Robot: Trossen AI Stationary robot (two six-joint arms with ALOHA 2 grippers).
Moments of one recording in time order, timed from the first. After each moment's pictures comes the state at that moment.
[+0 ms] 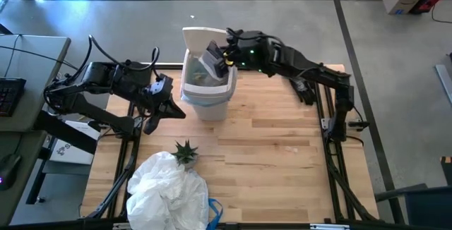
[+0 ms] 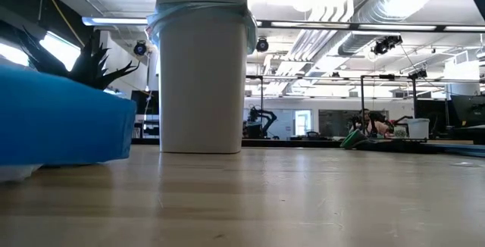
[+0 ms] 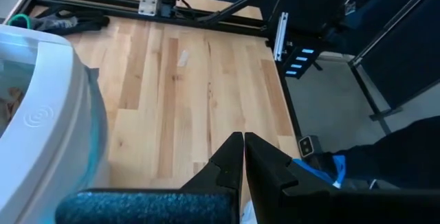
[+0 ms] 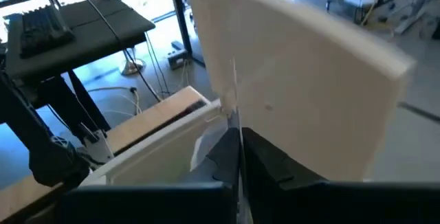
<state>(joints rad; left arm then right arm) -0.07 1.18 1.67 -1.07 0.14 -0.19 -0.20 1.89 2.19 -0.67 0.36 0.27</state>
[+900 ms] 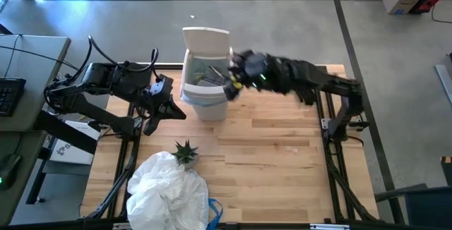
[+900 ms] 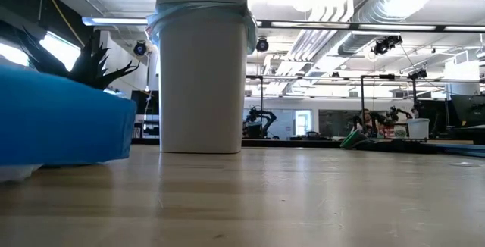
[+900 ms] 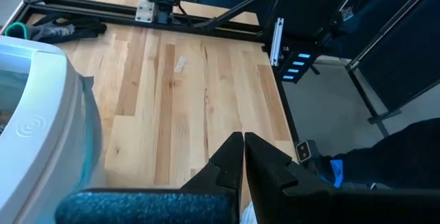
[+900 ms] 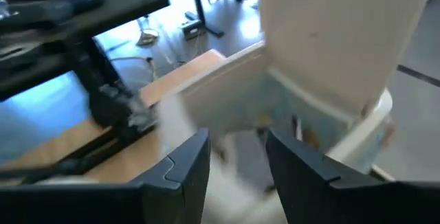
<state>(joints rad) -0.09 1.18 1.67 -1.05 0.13 -0.20 -0.01 1.80 2.19 -0.90 0.46 0.43</state>
